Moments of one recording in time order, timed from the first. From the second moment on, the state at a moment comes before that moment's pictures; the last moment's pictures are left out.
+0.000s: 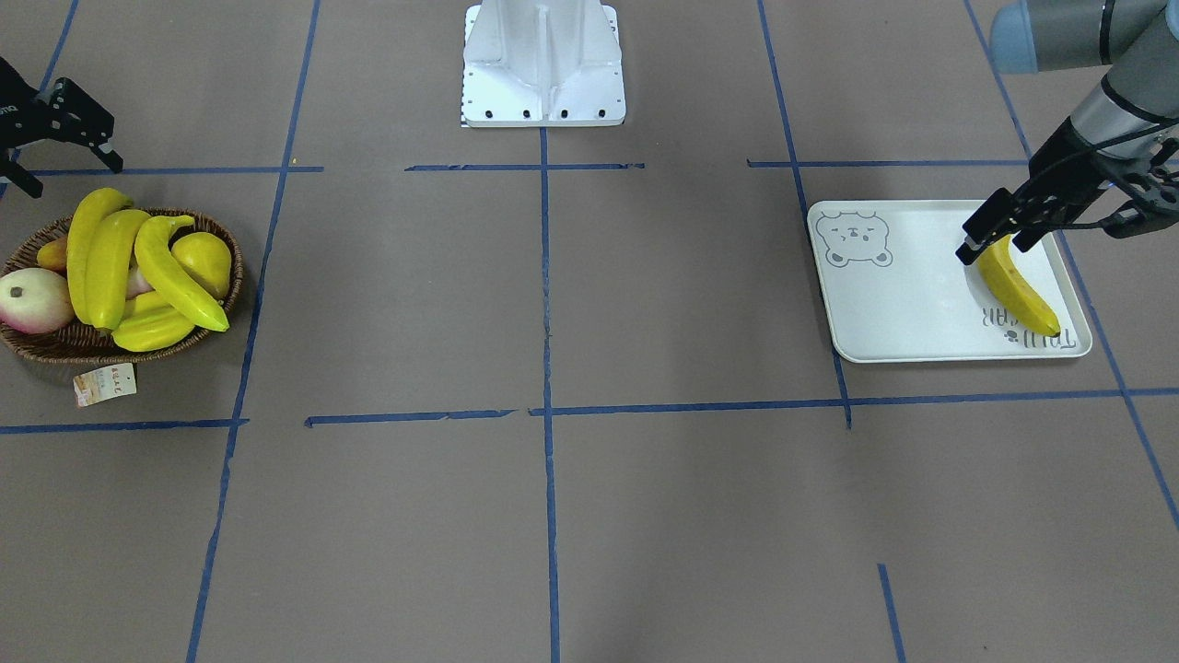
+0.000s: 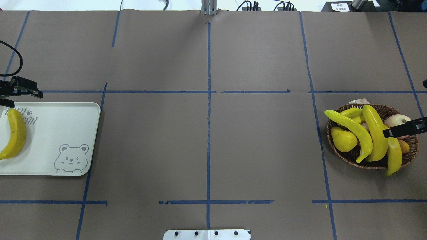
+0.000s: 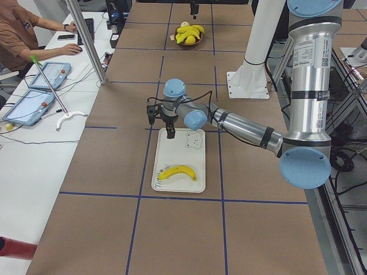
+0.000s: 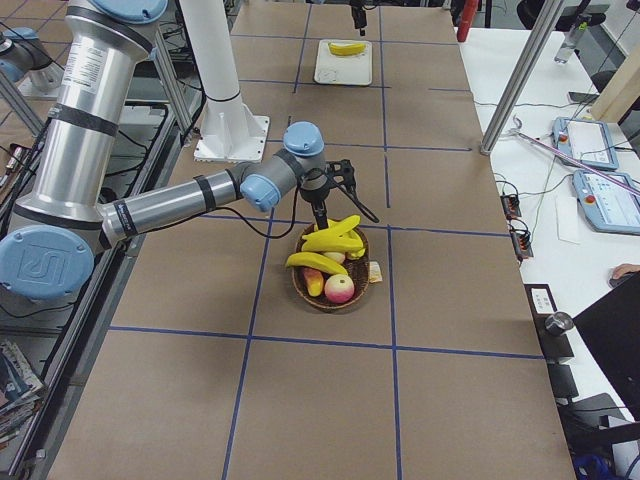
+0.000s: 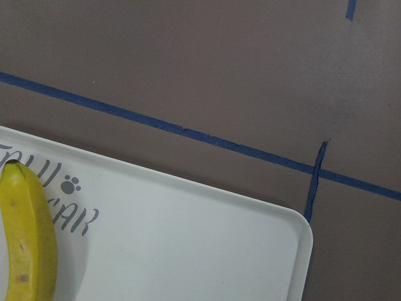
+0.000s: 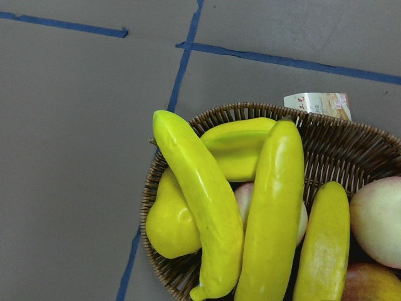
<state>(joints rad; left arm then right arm) -1.07 -1.53 -1.92 -1.99 -2.20 -1.11 1.03 -1.87 2.13 -1.11 2.26 0.63</state>
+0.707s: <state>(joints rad) -1.07 -1.53 -1.92 -1.99 -2.20 -1.11 1.01 -1.86 2.00 -1.08 2.27 0.65</state>
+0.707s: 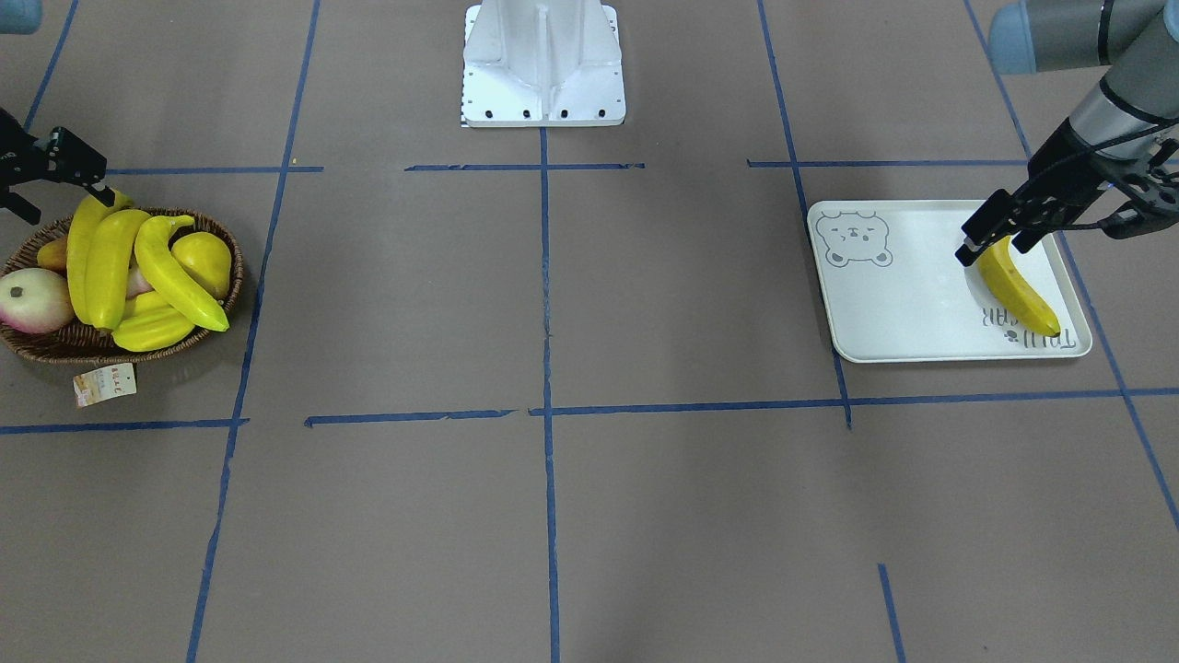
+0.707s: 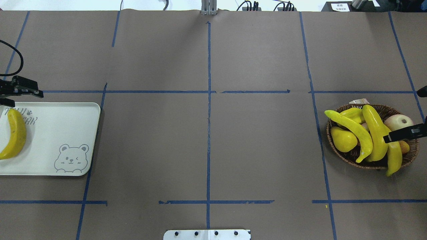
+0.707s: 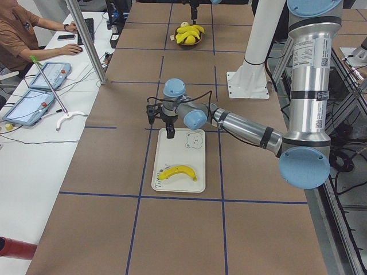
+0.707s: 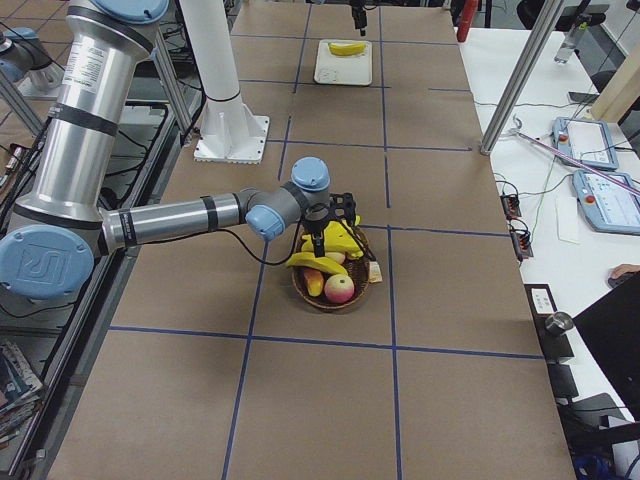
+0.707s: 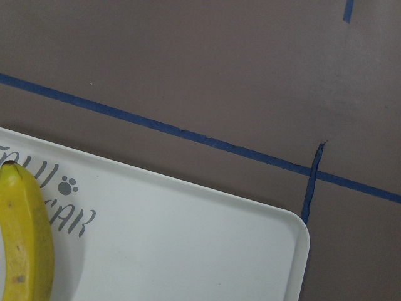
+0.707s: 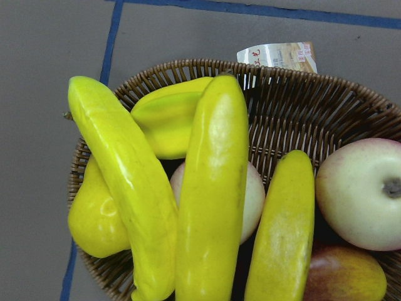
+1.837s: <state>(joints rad) -1.07 -1.53 -1.91 -1.99 -2.20 -1.11 0.97 -1.80 1.93 -1.08 2.26 0.64</state>
